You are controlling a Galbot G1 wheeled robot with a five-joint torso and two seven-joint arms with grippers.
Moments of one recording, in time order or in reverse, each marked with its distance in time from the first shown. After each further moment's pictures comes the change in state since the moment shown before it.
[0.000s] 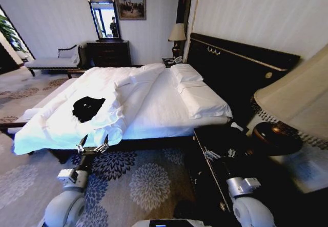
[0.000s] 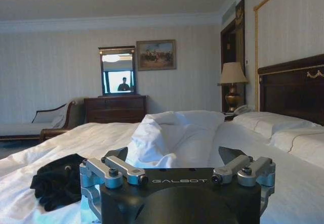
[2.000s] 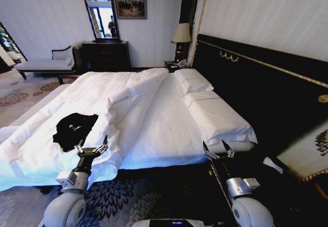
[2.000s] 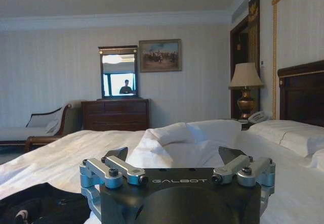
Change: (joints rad) left arm 0.002 -0.002 -0.004 -0.005 -0.003 -0.016 -0.012; right arm -0.005 0.006 -0.004 0.012 -0.014 -0.014 -0.004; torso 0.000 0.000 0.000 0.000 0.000
